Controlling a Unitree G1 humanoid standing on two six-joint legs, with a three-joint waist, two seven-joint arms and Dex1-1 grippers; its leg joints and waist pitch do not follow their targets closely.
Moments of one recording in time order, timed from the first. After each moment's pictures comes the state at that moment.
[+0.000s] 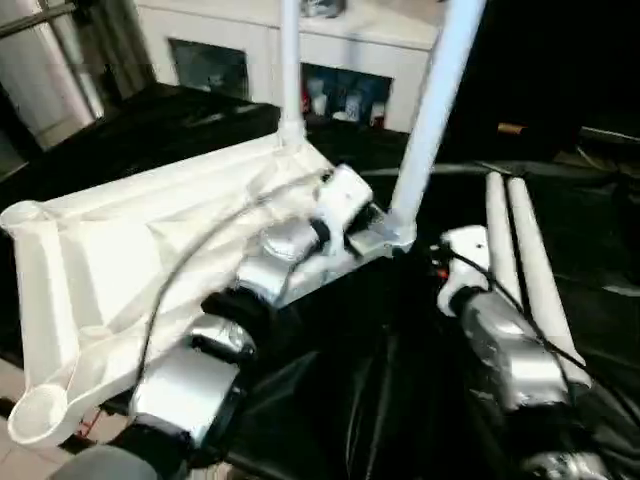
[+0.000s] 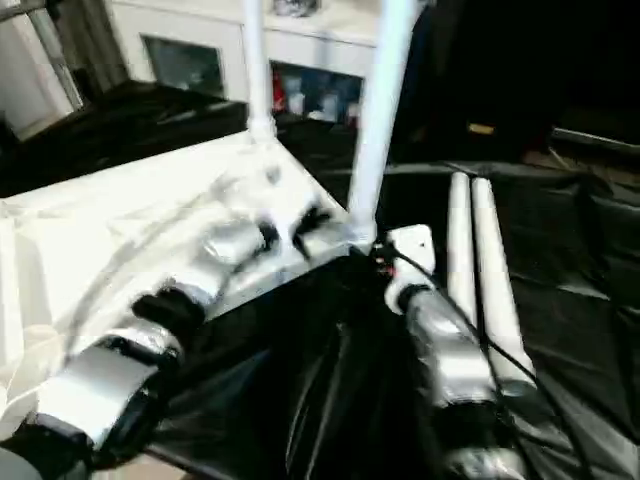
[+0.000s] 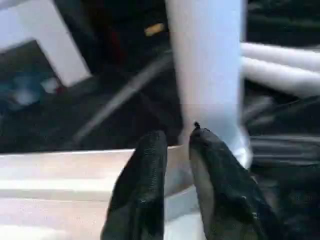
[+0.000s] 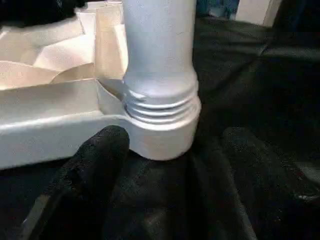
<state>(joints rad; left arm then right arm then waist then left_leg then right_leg) -0.90 0.05 -0.16 0.94 0.11 -0.09 -0.50 -0.31 -0.17 -0.06 0.32 0.09 0.19 0.38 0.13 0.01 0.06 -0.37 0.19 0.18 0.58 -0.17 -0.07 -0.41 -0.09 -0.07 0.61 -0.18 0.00</state>
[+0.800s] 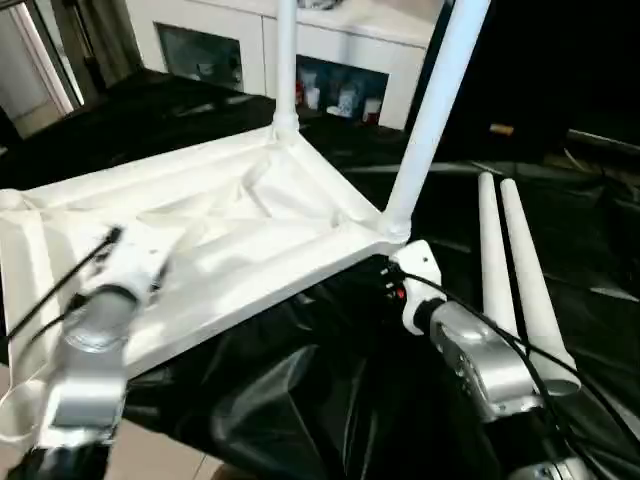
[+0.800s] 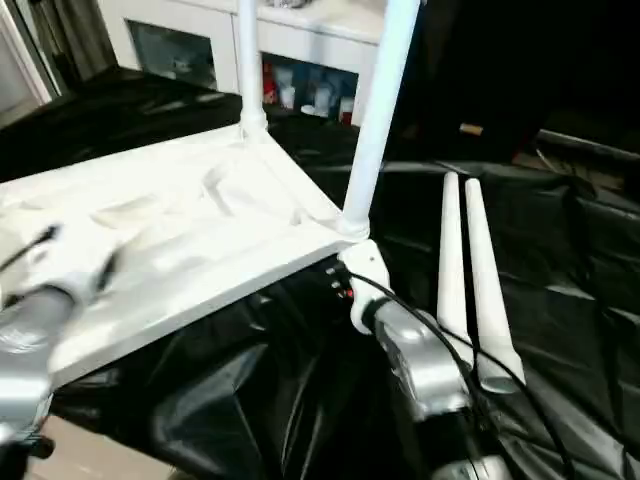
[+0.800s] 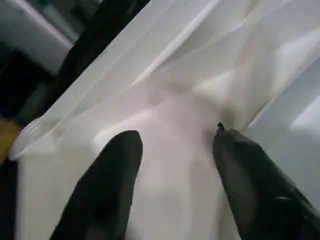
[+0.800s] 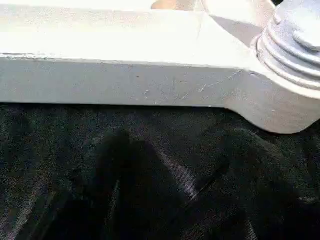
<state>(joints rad) -0.10 0.39 0.15 -0.19 0.42 0.64 -0.26 -0.33 -0.13 0.13 0.30 0.02 0.36 0.40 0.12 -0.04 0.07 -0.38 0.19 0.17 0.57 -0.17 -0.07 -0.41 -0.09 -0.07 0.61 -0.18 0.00</state>
